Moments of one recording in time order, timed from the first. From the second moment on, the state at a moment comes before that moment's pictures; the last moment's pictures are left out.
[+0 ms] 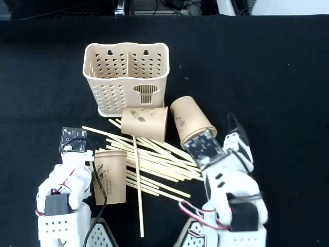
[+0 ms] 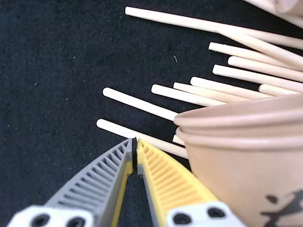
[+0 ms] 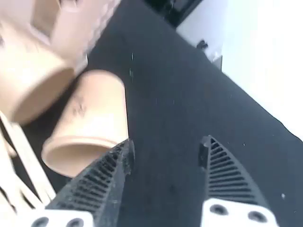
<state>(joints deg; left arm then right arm) -11.5 -103.8 96.3 72.0 -11.2 -0.7 -103.5 81.1 60.0 42.4</state>
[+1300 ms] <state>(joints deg) -11.5 -103.8 96.3 72.0 -11.2 -0.8 -102.9 84.8 56.6 54.1</state>
